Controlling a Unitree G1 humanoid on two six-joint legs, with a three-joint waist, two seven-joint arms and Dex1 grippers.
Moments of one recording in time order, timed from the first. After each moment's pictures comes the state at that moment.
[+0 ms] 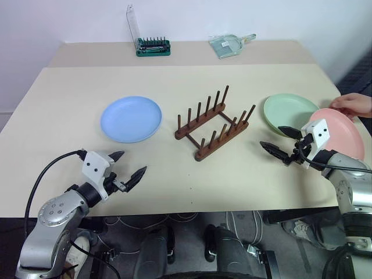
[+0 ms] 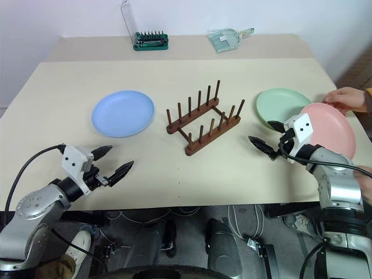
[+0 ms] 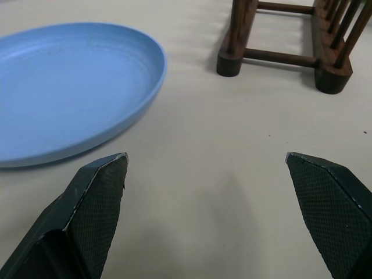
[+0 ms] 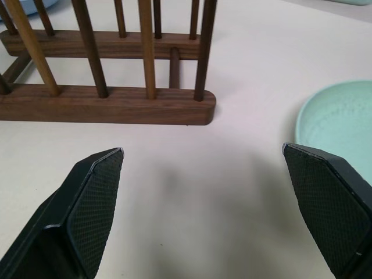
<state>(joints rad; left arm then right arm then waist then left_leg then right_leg) 0.19 0.54 0.20 -0.51 -0.39 0.41 -0.58 -0.25 -0.70 -0.25 0.20 0.38 0.20 0.89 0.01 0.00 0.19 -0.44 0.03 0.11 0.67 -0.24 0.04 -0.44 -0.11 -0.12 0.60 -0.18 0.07</state>
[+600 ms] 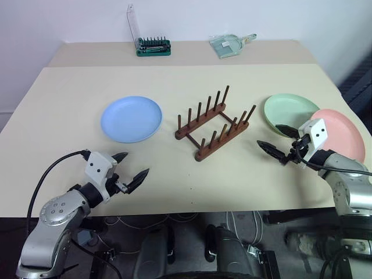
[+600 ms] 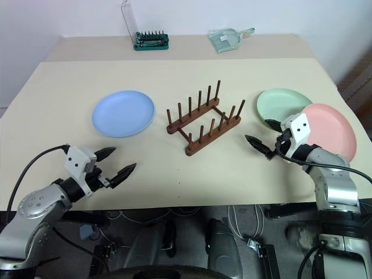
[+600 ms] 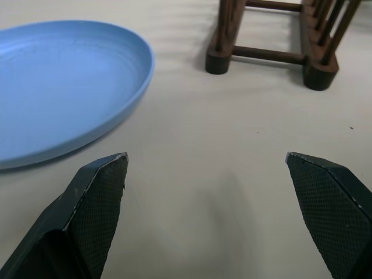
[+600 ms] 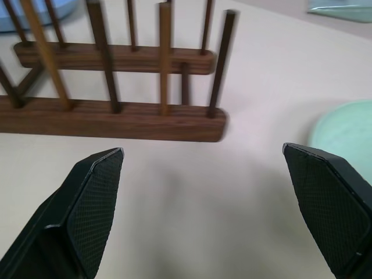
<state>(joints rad) 0.18 0.56 0.17 -0.51 -0.39 0.41 -0.62 -0.21 -0.66 -0.24 0.13 0.38 0.19 0.87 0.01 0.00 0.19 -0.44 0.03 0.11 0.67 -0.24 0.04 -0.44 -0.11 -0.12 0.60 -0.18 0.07</state>
